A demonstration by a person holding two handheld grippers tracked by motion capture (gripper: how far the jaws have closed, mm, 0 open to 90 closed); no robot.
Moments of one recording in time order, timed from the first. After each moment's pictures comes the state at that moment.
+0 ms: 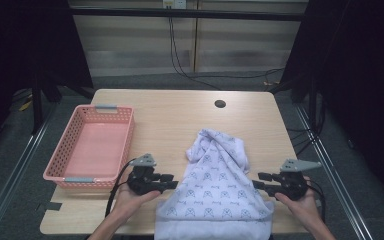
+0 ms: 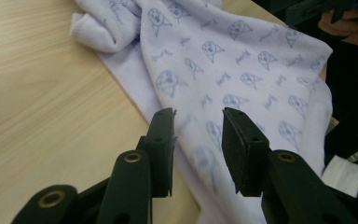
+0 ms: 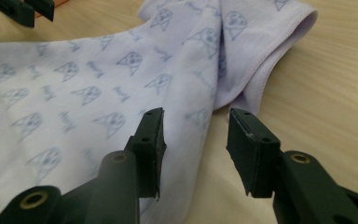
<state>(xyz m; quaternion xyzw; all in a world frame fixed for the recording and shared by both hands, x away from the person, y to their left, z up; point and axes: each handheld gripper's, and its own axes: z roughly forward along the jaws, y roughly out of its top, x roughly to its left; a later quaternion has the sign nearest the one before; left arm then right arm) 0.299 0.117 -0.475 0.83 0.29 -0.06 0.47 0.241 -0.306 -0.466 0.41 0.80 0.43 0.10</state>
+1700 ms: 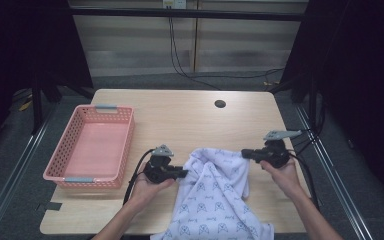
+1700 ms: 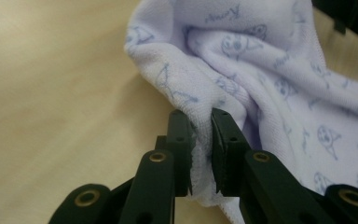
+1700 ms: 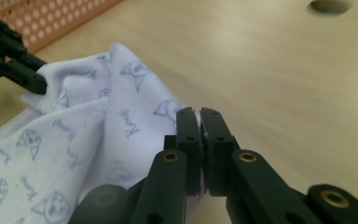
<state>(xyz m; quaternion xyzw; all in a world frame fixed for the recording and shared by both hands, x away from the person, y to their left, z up) 0.325 0.094 -0.464 0.84 0.31 -0.01 0.45 0.316 -0.290 -0.437 0.42 0.78 0.45 0.11</state>
